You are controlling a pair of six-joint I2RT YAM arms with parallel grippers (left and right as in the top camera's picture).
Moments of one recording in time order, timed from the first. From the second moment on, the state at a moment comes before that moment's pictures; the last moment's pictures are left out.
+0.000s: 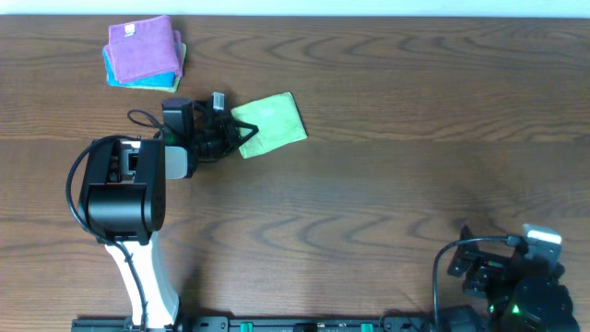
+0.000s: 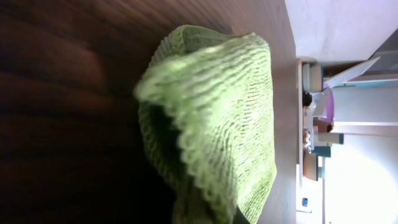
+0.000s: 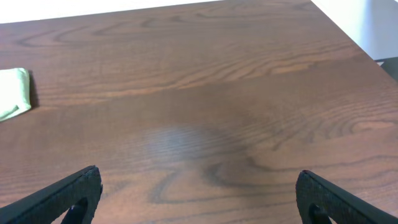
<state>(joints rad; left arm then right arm) -0.01 2.16 0.94 0.46 0.93 -0.68 0.16 0.24 0.80 -1.10 0.34 0.23</state>
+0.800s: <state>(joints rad) -0.01 2.22 1.55 -0.08 0.93 -0.59 0.16 0.24 0.80 -1.10 0.34 0.23</state>
